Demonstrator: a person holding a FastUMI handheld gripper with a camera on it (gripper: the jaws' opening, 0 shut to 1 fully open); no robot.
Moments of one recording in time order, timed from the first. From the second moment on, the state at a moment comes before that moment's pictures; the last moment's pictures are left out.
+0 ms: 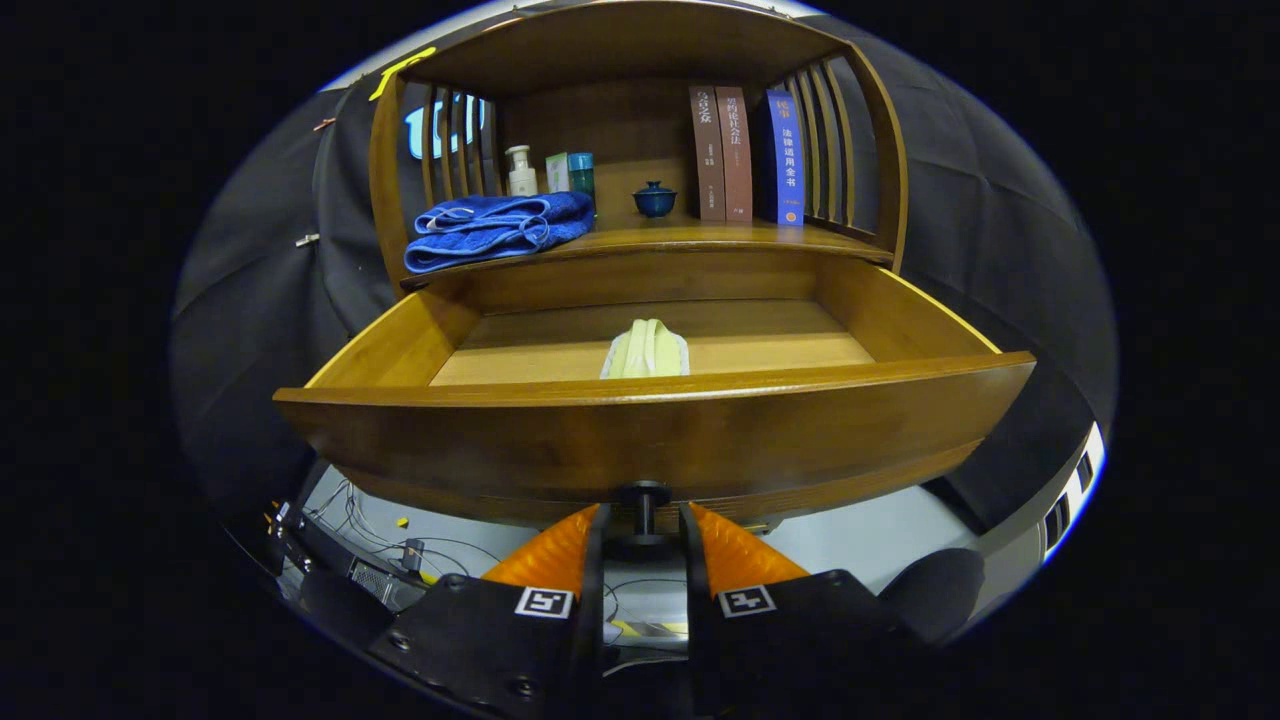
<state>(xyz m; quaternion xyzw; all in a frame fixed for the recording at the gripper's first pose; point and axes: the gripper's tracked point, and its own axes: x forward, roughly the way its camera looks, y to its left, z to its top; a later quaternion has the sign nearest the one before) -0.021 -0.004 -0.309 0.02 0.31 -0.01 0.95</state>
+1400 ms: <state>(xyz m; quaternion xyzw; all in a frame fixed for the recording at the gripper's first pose) 0.126 0.007 -0.205 0.04 0.32 -0.01 0.95</state>
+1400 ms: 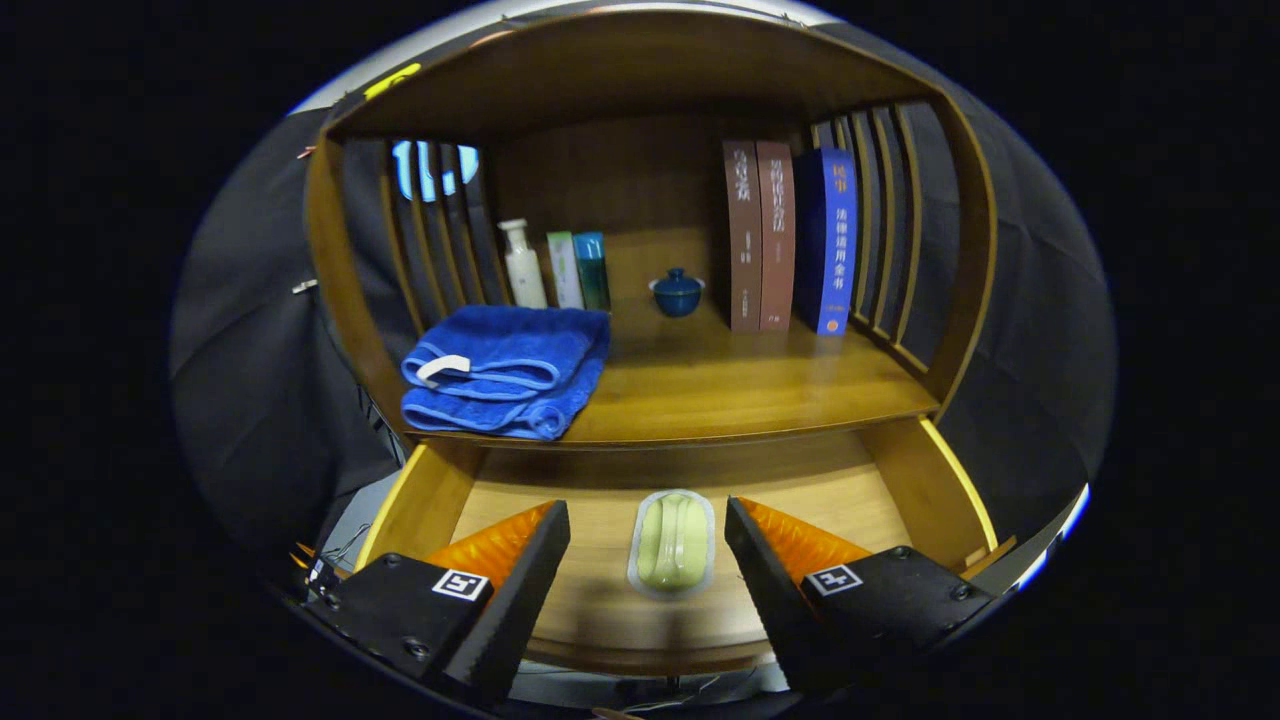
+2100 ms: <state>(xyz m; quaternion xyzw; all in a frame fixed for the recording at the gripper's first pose) 0.152 -0.016 -0.309 0.01 0.51 -0.05 0.86</state>
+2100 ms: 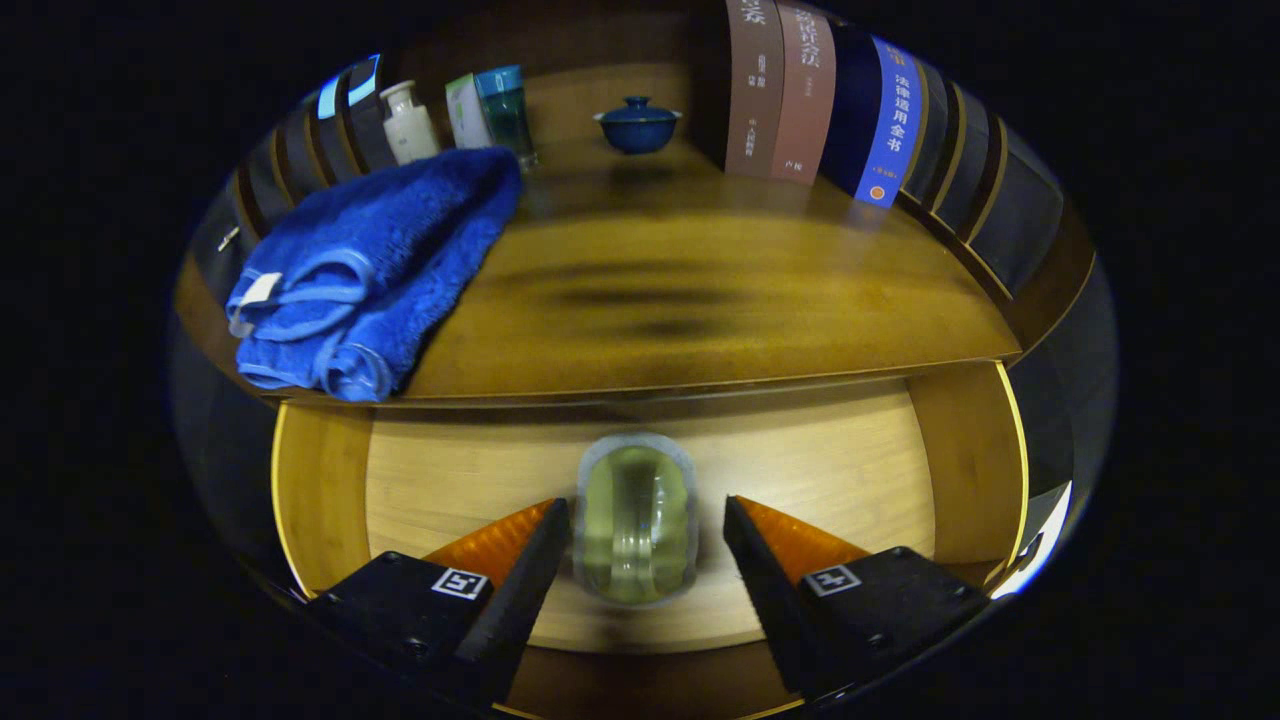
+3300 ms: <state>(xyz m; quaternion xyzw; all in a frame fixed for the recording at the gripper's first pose) 0.123 -0.012 -0.296 0.03 0.51 -0.03 0.86</state>
